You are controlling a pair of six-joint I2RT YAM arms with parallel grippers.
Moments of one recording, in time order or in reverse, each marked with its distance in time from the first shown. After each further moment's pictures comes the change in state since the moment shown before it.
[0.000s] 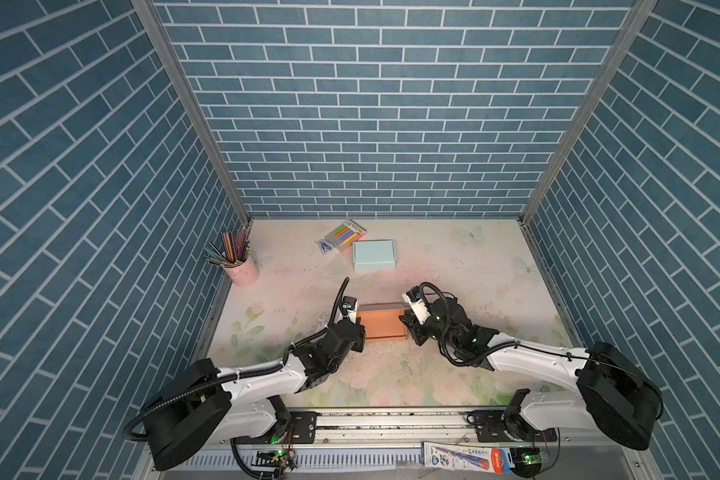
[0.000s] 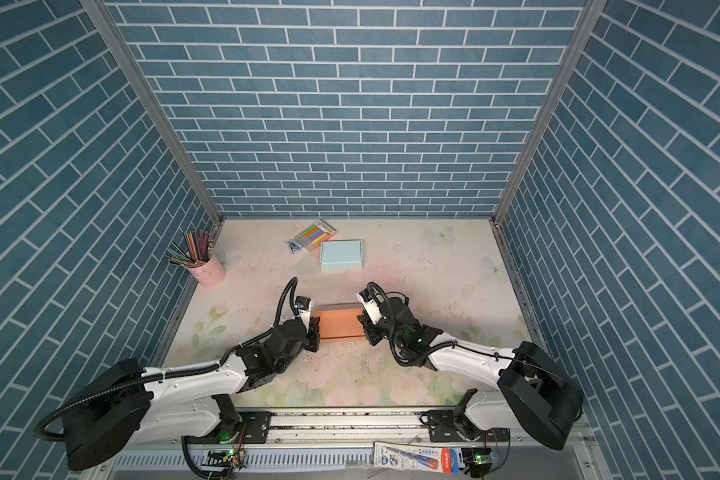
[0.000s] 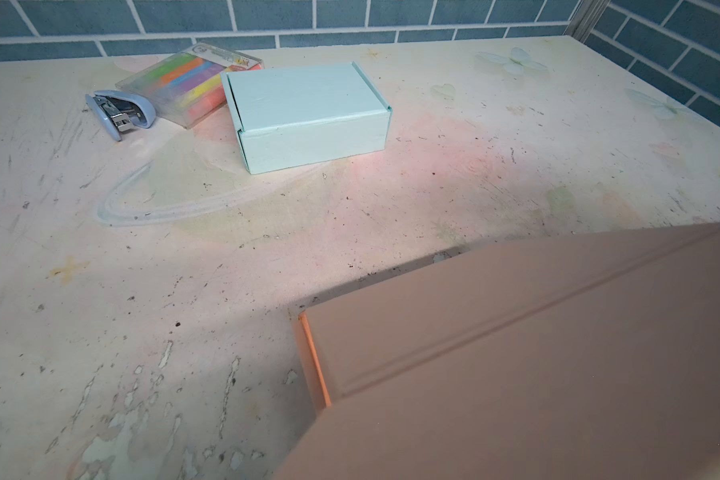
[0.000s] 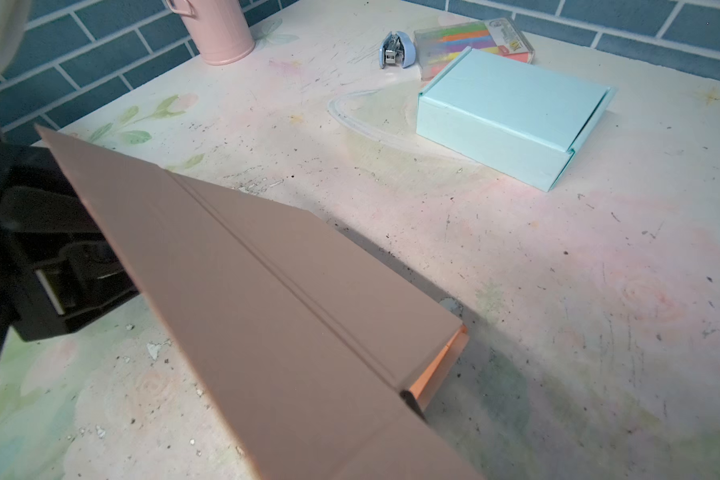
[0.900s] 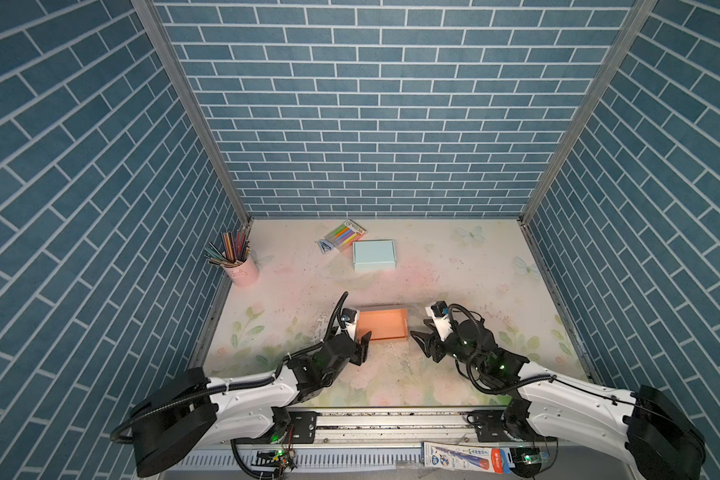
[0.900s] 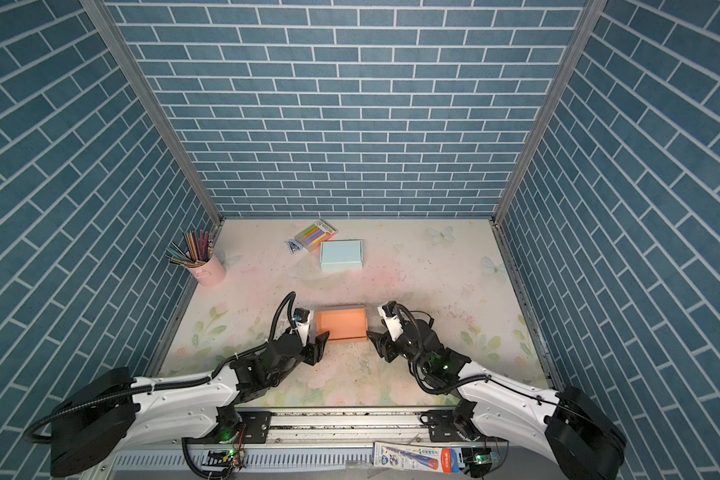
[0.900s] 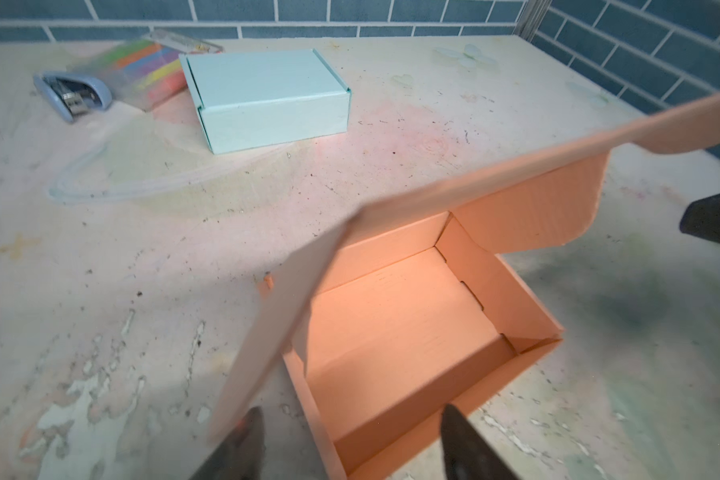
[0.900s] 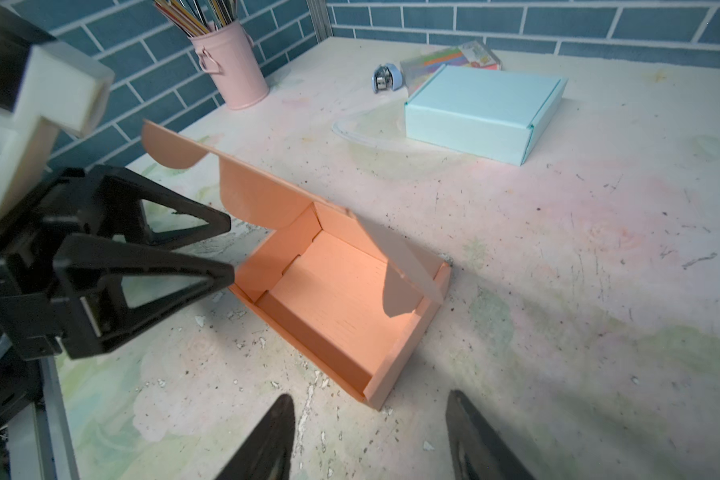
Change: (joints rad) left arm -0.086 -0.151 -0.116 -0.013 0.034 -0.045; right arm 0.013 -0.385 -0.256 0.019 0.013 0.108
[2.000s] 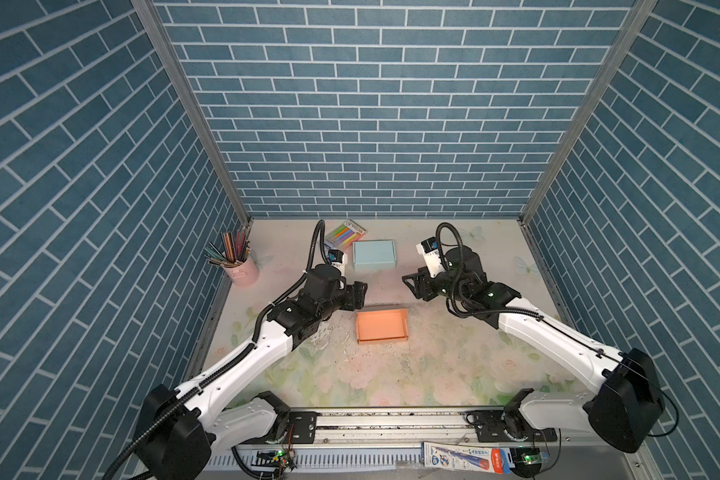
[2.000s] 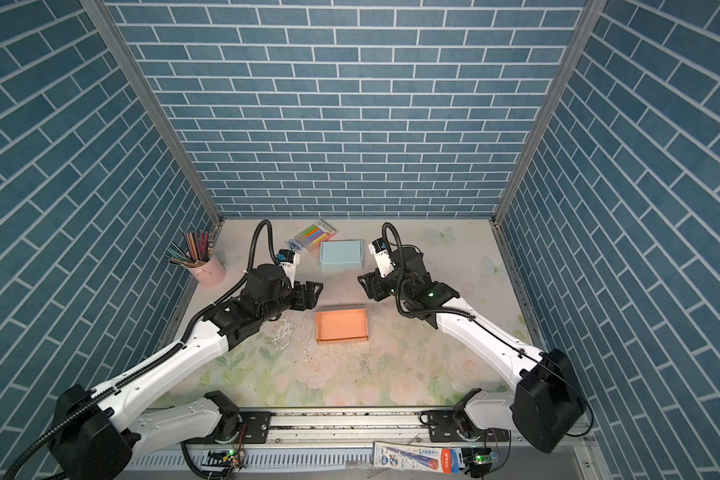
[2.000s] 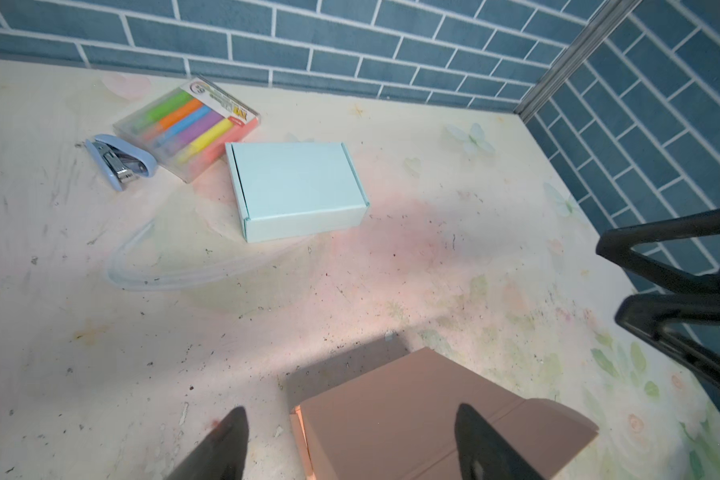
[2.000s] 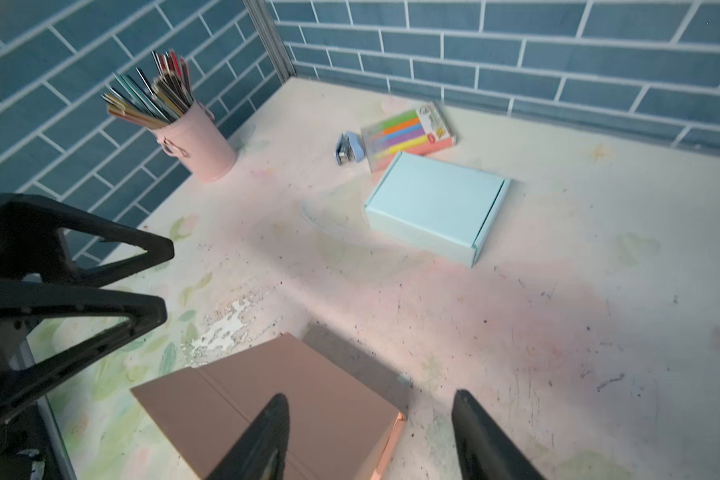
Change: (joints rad) left arm 0.408 0.109 0.605 -0.556 0.383 0.015; right arm -0.217 0.412 0.708 -0.471 -0.165 -0.043
